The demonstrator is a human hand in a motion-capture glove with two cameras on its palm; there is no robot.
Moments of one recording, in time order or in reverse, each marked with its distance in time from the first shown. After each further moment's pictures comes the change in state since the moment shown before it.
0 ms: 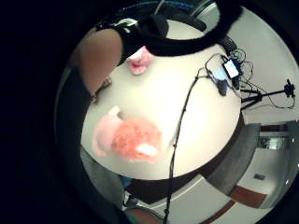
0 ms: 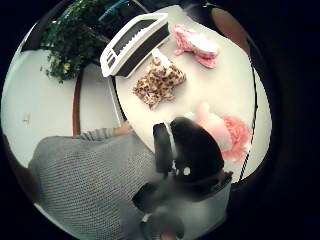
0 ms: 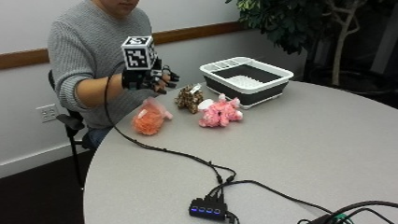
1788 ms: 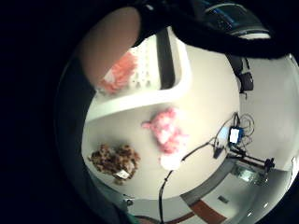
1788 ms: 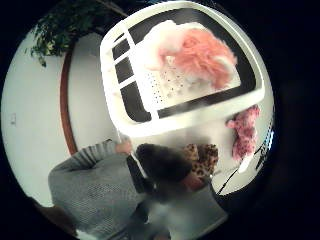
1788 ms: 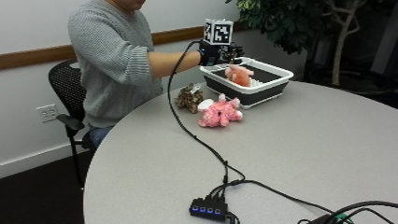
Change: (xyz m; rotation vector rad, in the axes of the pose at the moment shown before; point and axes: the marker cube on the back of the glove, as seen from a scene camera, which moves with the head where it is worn) arm -0.158 -0.269 -0.022 -0.122 0.028 -0.248
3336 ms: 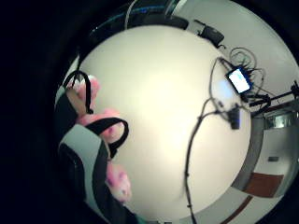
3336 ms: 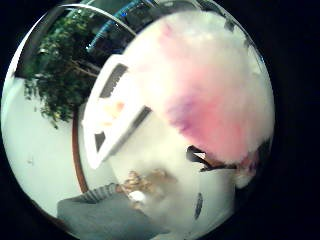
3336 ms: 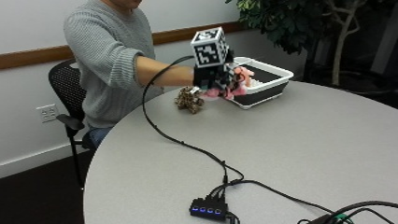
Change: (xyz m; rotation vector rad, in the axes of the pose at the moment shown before) arm 0.190 0.064 0.028 0.331 -0.146 0.555
